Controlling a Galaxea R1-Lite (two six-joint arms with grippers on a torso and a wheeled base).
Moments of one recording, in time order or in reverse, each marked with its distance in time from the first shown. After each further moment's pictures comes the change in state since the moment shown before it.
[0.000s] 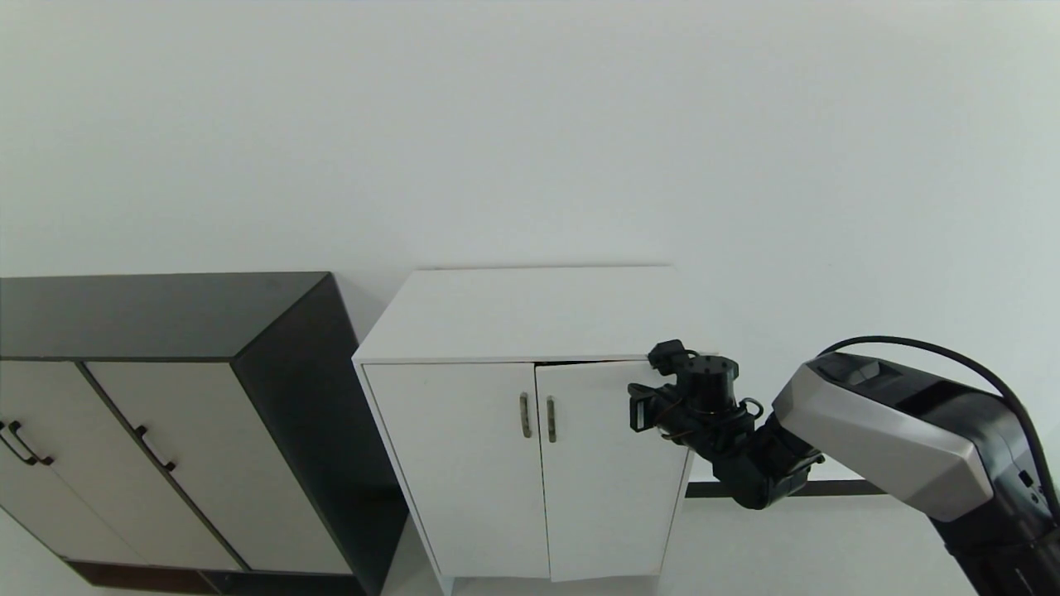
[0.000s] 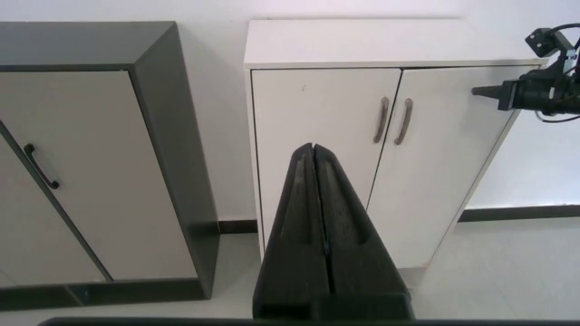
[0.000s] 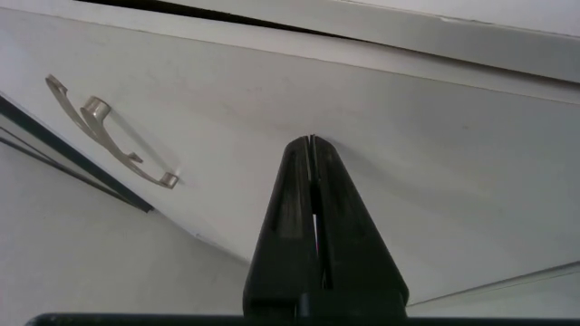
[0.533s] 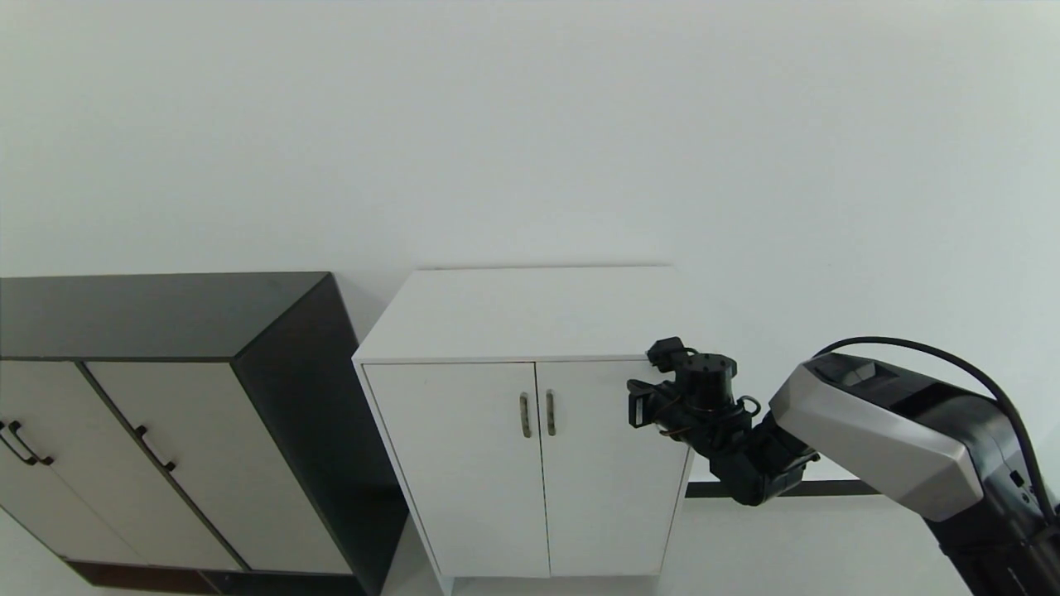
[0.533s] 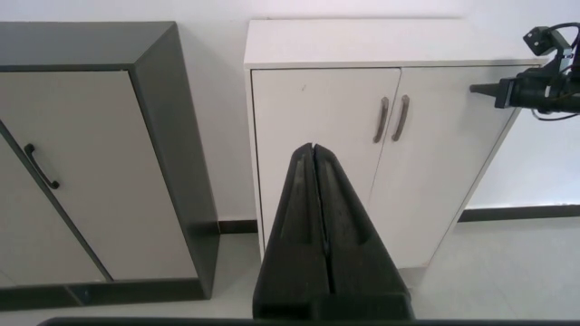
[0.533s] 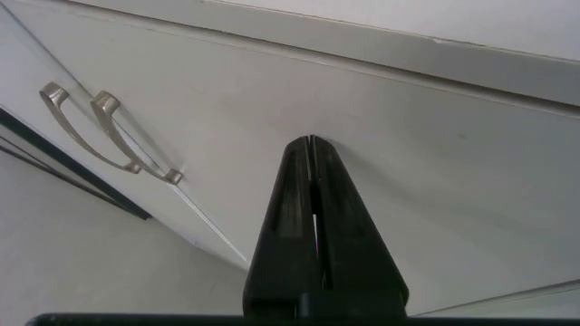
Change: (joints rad) left arm 0.000 0.000 0.000 0.000 0.000 0.000; right arm -0.004 0.017 -0.036 0.000 -0.001 0.000
